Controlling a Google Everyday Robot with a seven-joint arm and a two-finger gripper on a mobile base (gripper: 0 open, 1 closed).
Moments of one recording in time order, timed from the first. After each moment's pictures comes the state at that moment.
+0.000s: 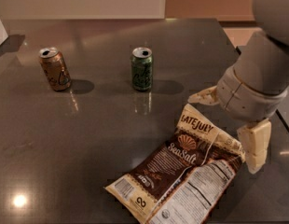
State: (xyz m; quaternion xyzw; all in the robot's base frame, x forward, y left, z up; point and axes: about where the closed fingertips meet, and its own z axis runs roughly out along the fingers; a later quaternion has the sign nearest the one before) arm 0.390 -0.157 0.886 -0.86 0.51 0.01 0.07
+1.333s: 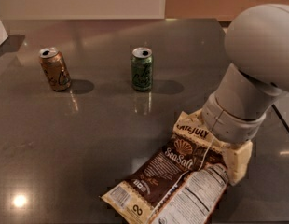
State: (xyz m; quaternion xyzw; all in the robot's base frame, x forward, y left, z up) arm 0.374 -0.142 0.840 -0.88 0.47 0.02 0.05
